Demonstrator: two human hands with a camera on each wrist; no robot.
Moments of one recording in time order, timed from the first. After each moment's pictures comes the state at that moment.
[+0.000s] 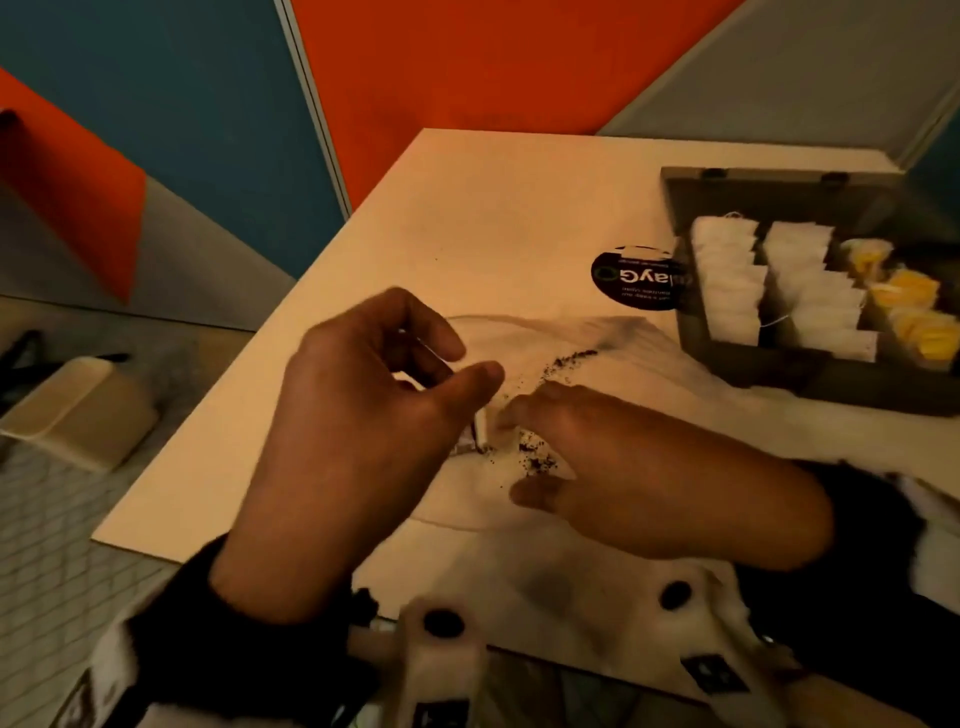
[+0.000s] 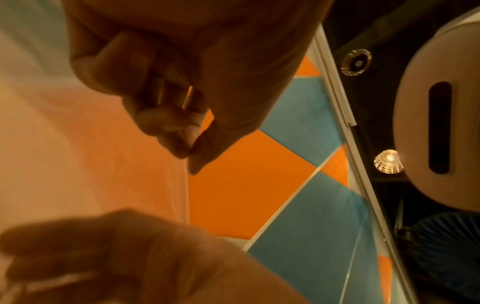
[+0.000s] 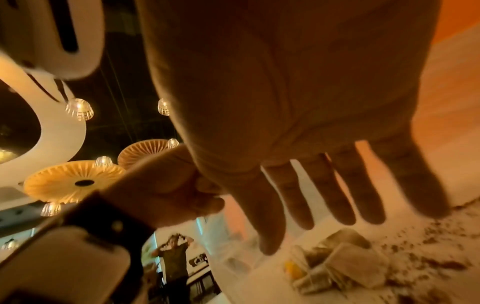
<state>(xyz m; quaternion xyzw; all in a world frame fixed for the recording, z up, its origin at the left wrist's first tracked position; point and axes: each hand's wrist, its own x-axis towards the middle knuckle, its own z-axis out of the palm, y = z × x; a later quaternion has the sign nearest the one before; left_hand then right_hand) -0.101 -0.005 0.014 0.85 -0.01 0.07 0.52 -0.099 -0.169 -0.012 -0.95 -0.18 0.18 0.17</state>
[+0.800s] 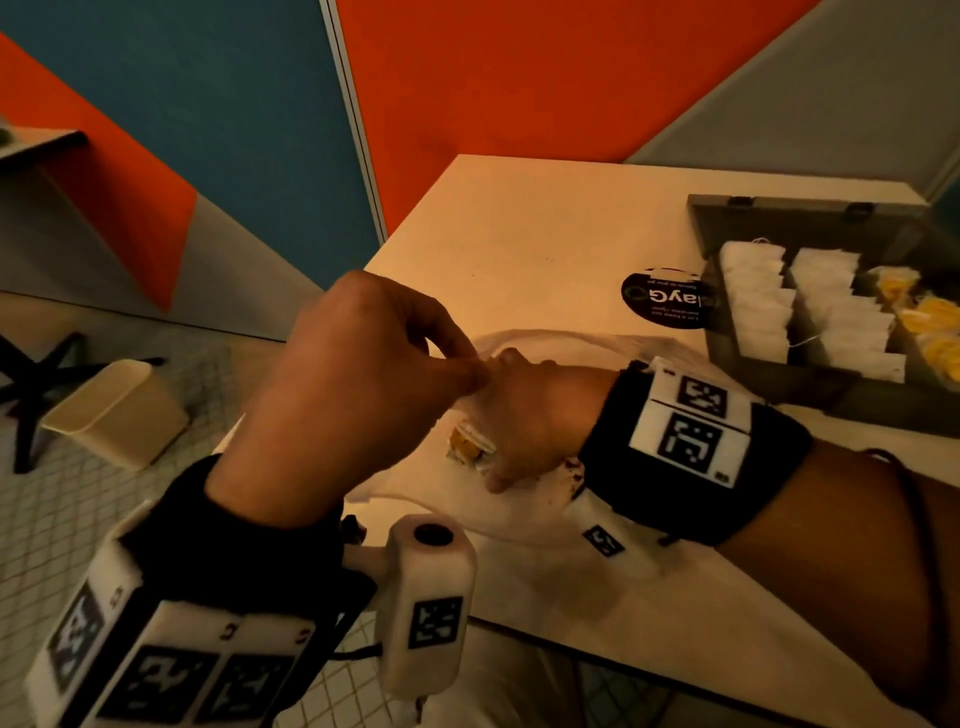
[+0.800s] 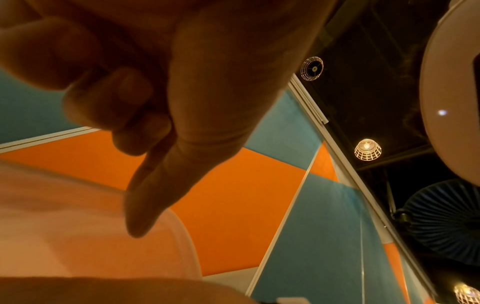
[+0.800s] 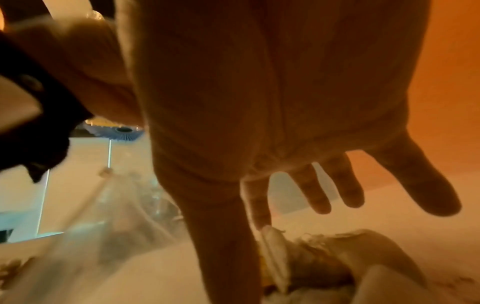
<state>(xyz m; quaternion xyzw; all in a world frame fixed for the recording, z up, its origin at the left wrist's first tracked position) -0.089 0.027 0.043 0.93 -0.02 0.01 0.37 -0.043 -0.095 -0.010 -0.94 -0.27 0.22 -0.05</state>
